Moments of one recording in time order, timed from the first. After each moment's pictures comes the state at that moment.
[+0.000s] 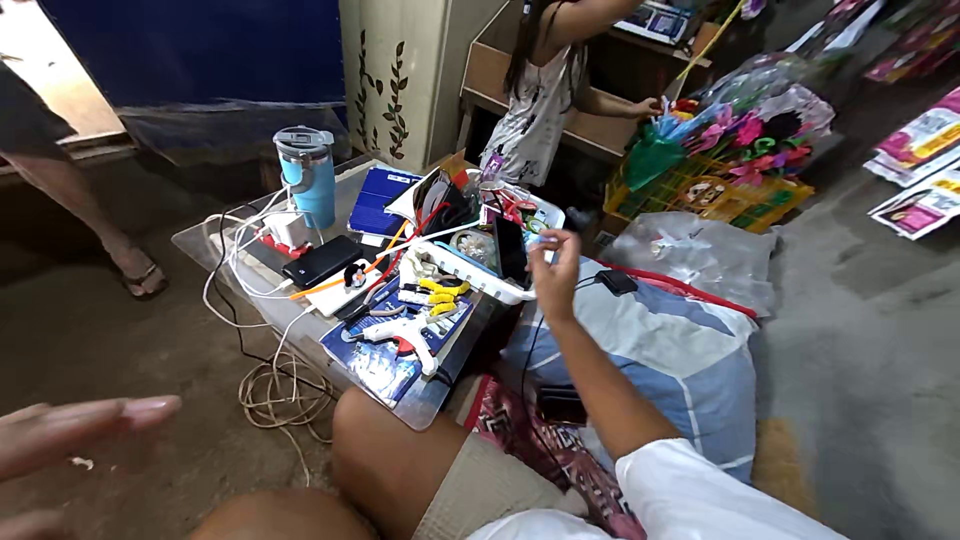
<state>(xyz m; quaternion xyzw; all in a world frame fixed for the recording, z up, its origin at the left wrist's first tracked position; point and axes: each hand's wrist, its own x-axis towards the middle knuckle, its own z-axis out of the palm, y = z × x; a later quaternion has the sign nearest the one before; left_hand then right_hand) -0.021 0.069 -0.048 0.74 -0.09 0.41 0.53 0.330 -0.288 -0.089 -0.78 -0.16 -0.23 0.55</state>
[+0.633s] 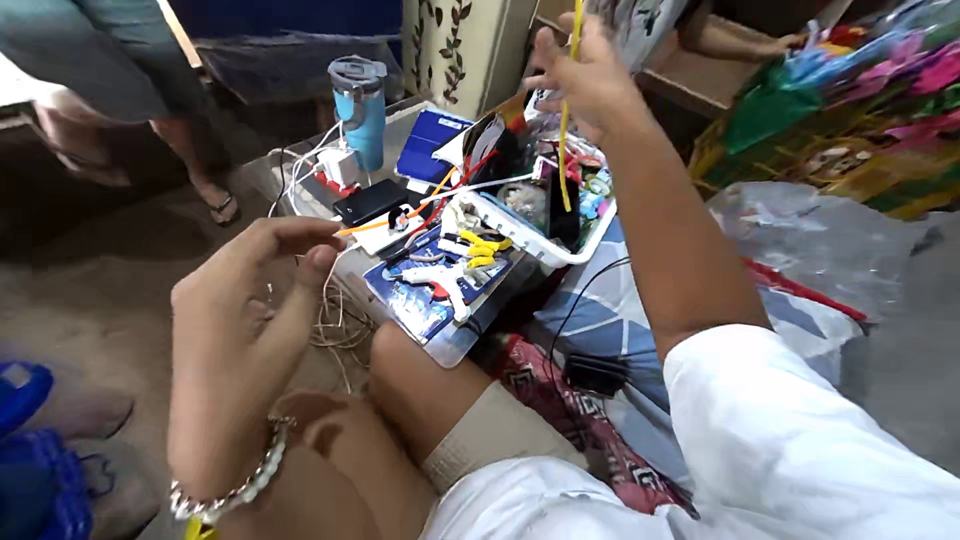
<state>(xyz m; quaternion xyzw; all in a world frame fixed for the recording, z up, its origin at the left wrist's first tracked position) 0.052 0.019 -0.002 0.89 0.01 0.35 0.30 0.396 -0.193 0.070 -0.79 -0.27 0.01 0.54</state>
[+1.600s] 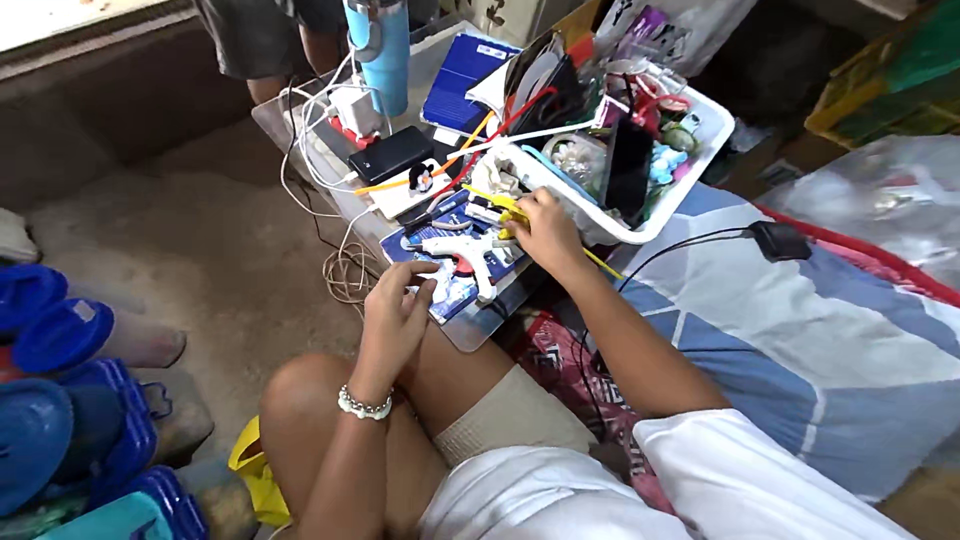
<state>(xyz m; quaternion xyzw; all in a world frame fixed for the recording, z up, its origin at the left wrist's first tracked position) 0.105 -0.030 -0.158 0.86 0.07 0.26 0.44 0.334 -0.201 -0.154 -0.91 -0.33 0.01 0.23</state>
